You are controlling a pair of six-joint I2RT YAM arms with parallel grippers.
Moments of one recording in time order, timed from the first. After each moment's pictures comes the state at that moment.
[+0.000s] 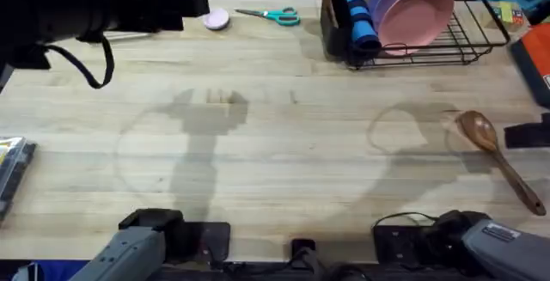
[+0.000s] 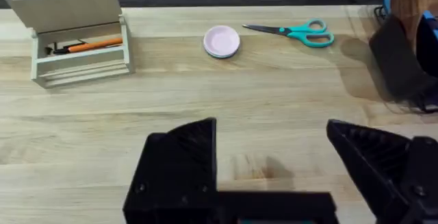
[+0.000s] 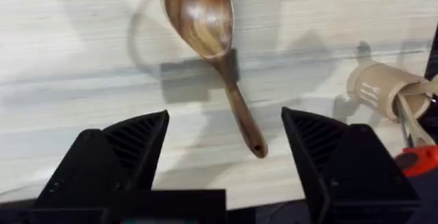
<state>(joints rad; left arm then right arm) -0.01 1.01 1.17 -0.73 0.05 -0.02 -0.92 1.28 1.07 -1.07 -0.10 -0.84</state>
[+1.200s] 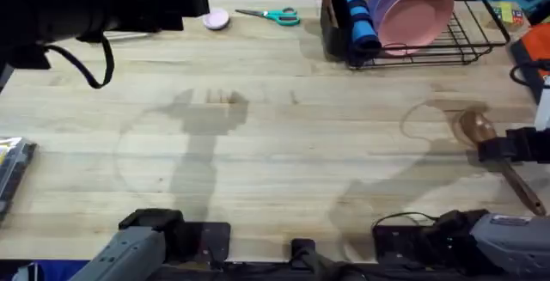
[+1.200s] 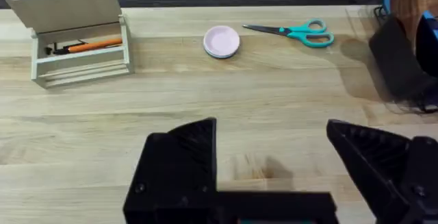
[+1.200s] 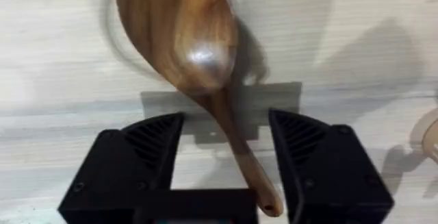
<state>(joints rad) -0.01 1.01 1.17 -0.73 0.05 -0.02 -0.93 1.59 0.95 -0.81 -0.08 -0.87</state>
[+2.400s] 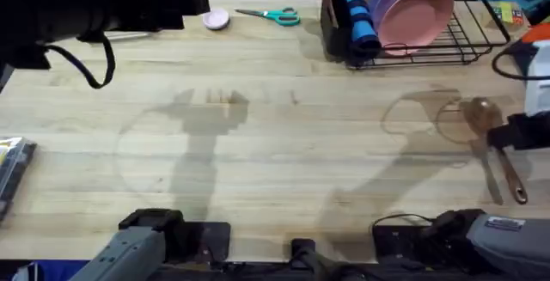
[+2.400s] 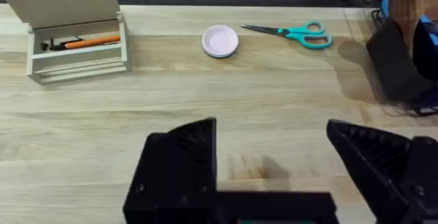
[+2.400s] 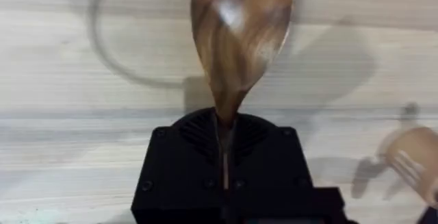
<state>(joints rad) -0.01 1.01 1.17 -0.73 0.06 -0.04 -0.79 1.50 0.95 -0.82 -0.03 -0.86</state>
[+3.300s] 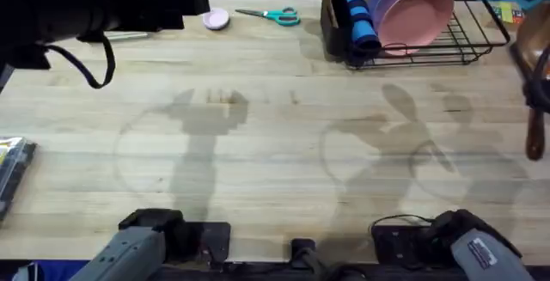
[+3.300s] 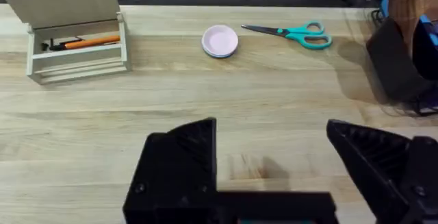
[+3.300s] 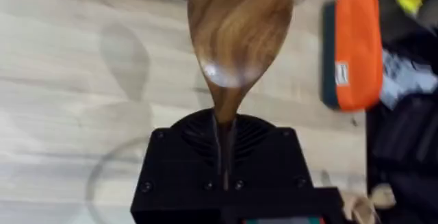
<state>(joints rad) -0.01 1.01 1.17 -0.73 0.06 -0.04 -0.75 0.87 0.95 -0.87 -0.40 -0.83</state>
